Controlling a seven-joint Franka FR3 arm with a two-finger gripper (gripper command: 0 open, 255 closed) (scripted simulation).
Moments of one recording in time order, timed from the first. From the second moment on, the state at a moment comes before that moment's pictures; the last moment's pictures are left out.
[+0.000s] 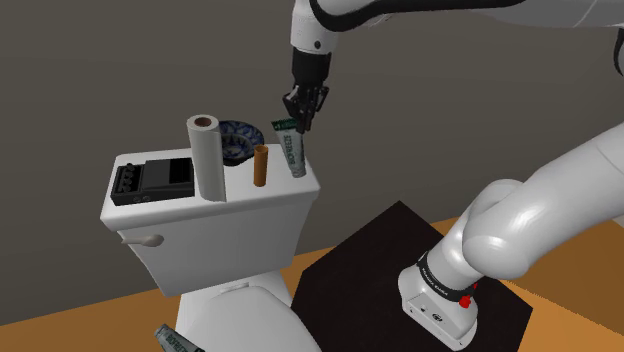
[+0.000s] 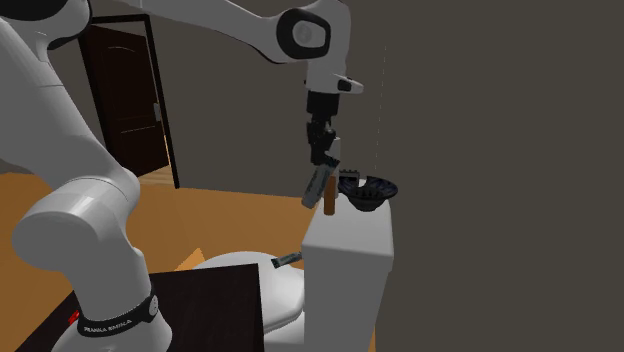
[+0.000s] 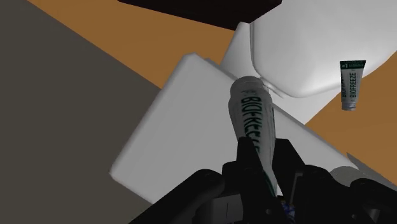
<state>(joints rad) 0.16 -0.25 0.18 -2.10 0.10 1.77 0.12</state>
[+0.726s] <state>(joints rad) 0.16 -0.25 0.18 -1.95 0.09 1.62 0.13</state>
